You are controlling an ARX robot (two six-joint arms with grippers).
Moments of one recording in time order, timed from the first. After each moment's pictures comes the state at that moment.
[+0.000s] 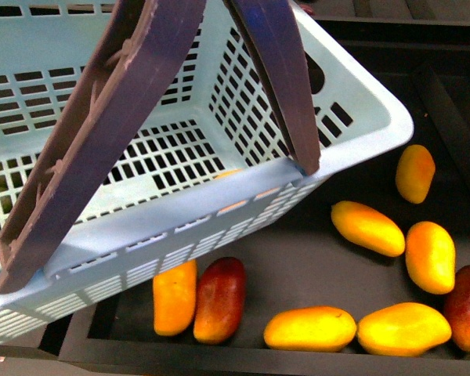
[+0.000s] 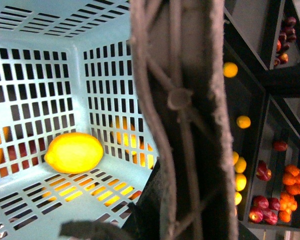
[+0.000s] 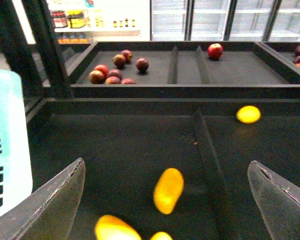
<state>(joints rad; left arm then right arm) -0.51 1.43 1.14 -0.37 0.03 -1.02 0.00 0.70 0.05 0.64 -0.01 0.00</state>
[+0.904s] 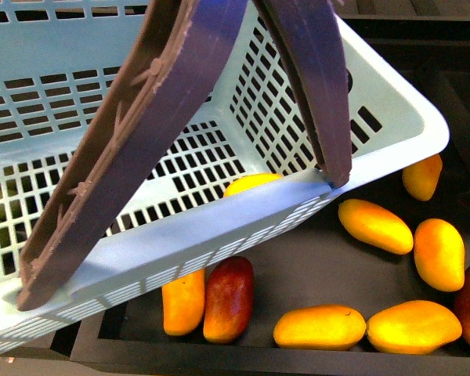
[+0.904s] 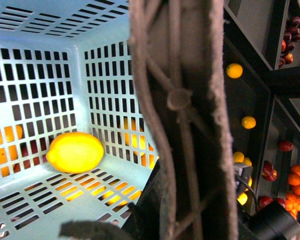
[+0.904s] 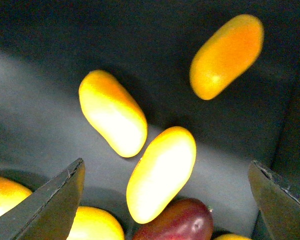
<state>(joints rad) -0.53 1.43 1.14 -0.37 0.05 -1.02 -0.21 1.96 0.76 0.28 -0.34 -0.53</state>
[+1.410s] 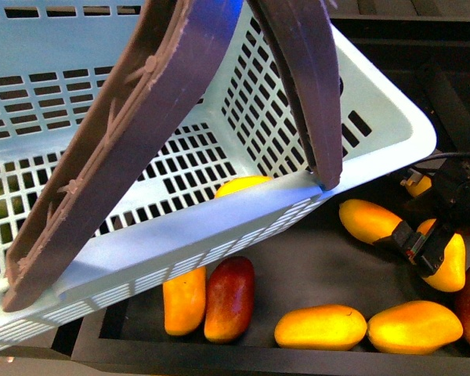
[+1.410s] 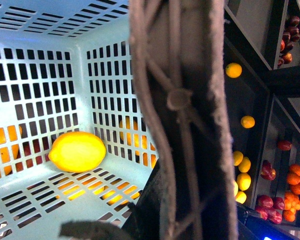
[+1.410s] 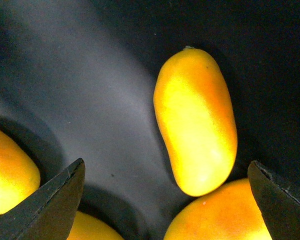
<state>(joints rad) -0.53 1.43 1.14 -0.37 0.05 -1.02 -0.01 2.30 0.98 0.18 -0.31 -0.80</state>
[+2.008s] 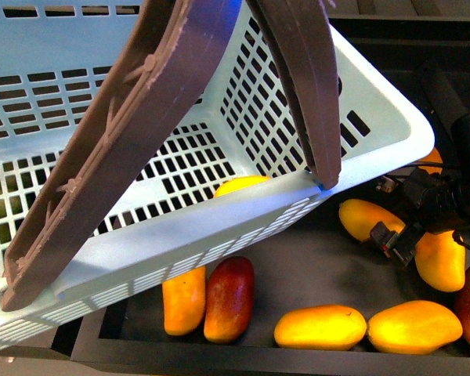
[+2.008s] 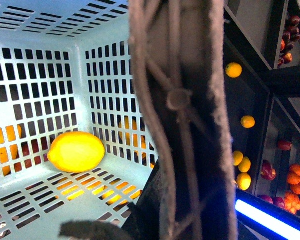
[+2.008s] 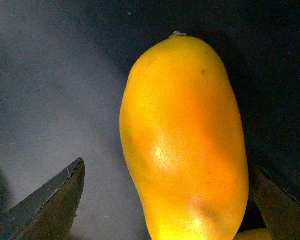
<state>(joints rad) -0.53 1.43 1.14 -0.37 0.05 -1.02 -0.01 2.51 1.21 0.12 -0.27 -0.77</state>
